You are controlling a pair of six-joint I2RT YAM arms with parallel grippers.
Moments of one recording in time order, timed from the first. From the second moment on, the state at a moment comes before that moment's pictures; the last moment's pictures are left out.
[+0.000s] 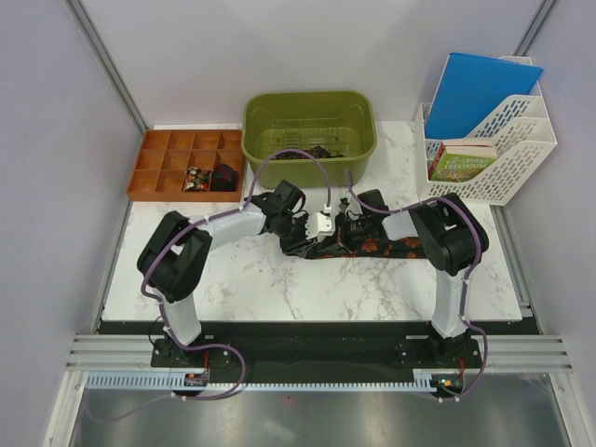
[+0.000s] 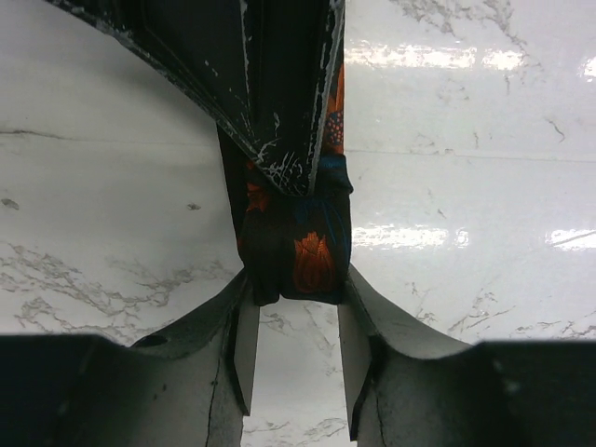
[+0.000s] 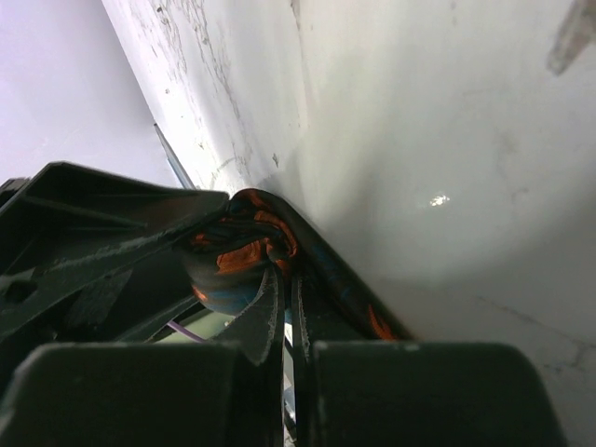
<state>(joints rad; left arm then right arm) -0.65 1.82 1.15 -0.46 0.48 0.76 0.40 2.02 0.91 0.20 -0.87 0.84</state>
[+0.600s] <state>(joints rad) -0.70 1.89 1.26 -0.58 0.39 0.80 0.40 2.02 0.95 0.13 -0.87 0.82</state>
